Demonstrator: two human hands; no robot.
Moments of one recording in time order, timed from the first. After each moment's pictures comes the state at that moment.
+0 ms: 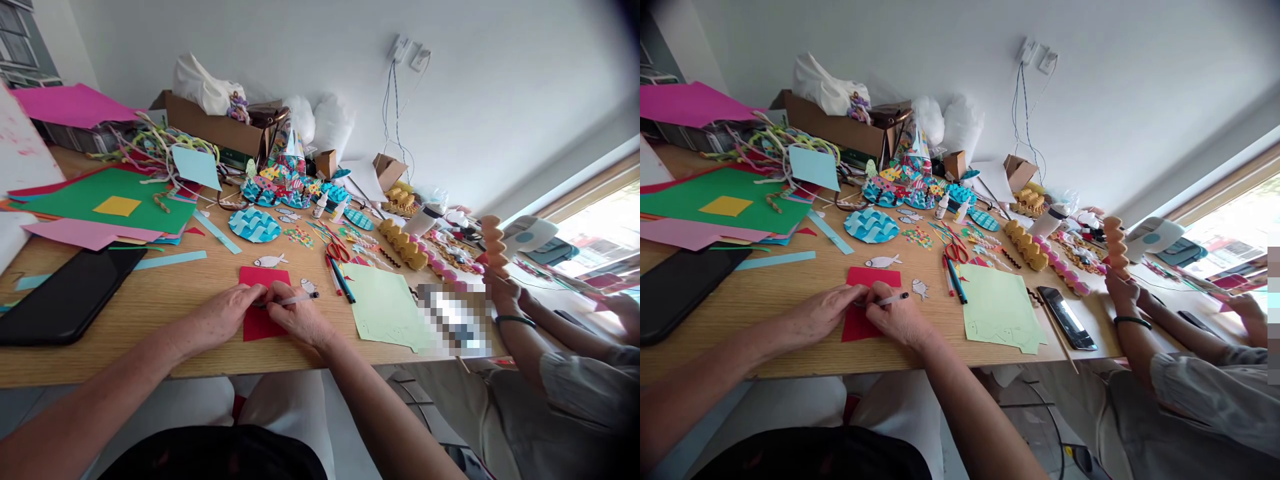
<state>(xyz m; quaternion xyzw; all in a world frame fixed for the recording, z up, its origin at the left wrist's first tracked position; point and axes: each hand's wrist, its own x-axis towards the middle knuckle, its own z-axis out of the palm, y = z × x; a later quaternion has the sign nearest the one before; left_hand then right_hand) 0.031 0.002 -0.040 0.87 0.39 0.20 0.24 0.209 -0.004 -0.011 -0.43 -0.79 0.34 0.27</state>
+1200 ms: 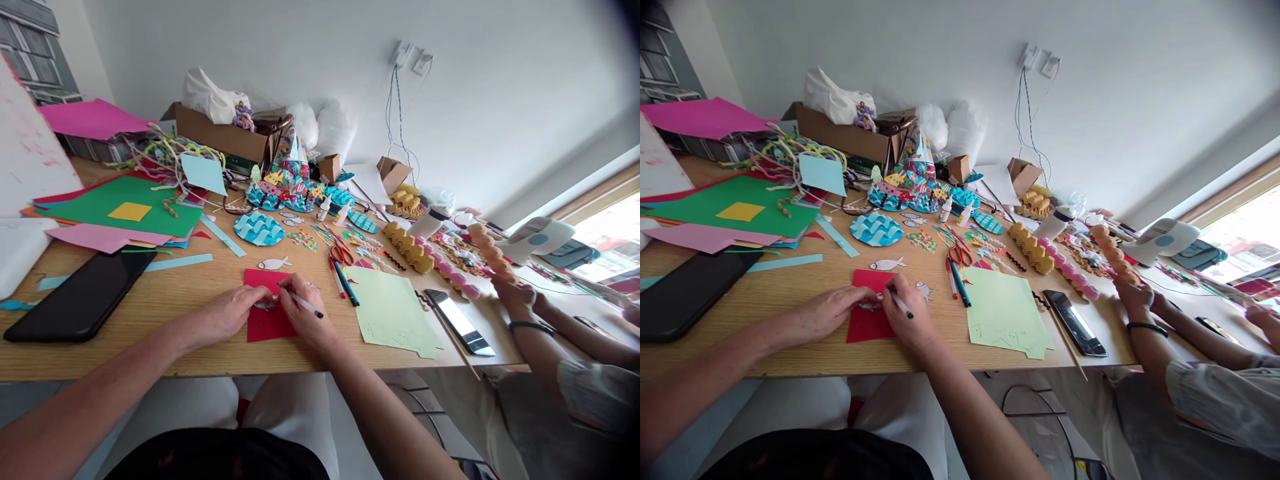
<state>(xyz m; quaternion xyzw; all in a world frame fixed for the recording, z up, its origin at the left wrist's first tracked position) 0.030 0.004 -0.020 0.85 0.37 0.20 0.32 0.213 -0.002 -0.022 -0.53 -0.76 0.19 0.33</state>
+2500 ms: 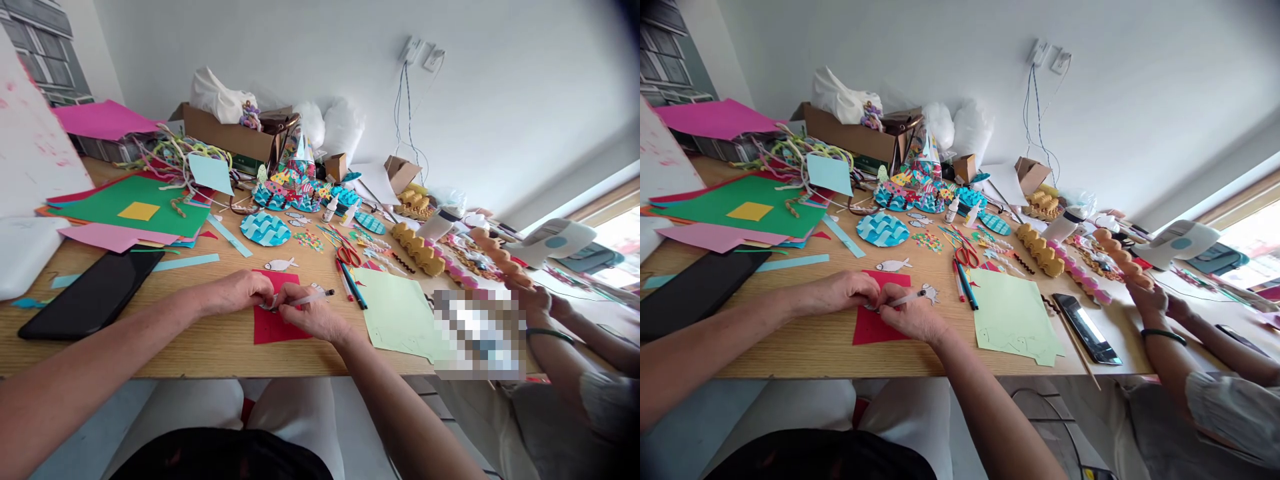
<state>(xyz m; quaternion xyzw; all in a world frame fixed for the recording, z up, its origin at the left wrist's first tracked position) 0.027 0.049 -0.024 0.88 0.26 0.18 0.35 0.213 0.000 0.008 -0.45 -0.79 0.36 0.21</state>
